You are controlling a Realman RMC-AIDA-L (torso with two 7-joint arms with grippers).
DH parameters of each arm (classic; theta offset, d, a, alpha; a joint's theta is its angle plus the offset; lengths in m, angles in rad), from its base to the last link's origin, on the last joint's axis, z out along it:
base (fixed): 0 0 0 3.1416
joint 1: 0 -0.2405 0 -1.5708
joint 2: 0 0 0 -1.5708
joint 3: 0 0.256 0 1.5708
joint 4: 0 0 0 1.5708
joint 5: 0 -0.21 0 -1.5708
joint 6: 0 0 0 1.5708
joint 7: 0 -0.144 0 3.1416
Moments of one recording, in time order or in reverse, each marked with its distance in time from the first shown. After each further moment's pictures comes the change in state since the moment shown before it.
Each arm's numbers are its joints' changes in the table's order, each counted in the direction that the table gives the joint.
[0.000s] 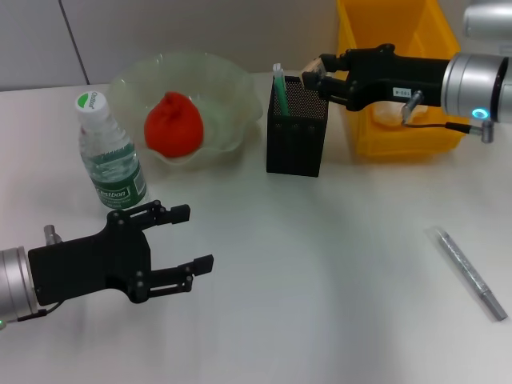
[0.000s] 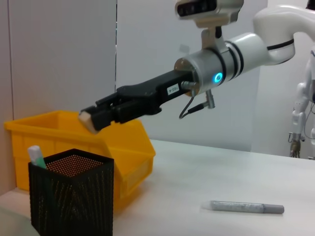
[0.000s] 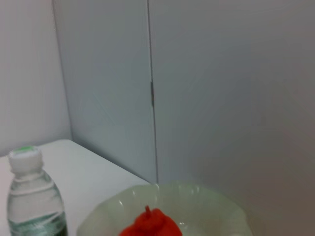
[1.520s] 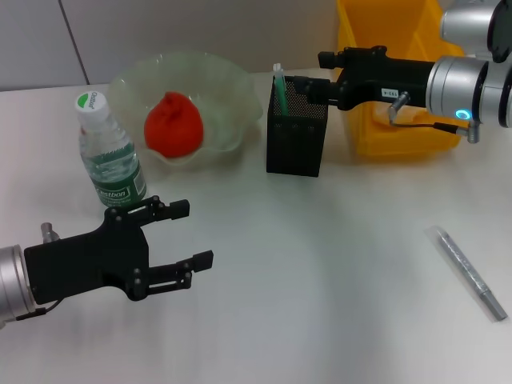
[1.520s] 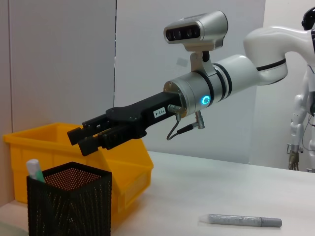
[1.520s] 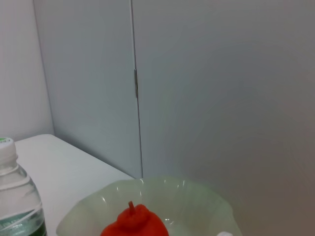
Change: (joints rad) left arm -0.005 -0.002 -0.004 0.000 0.023 -0.028 0.000; right arm -0.037 -0.006 -0.001 -0.077 -0.015 -0.086 0.049
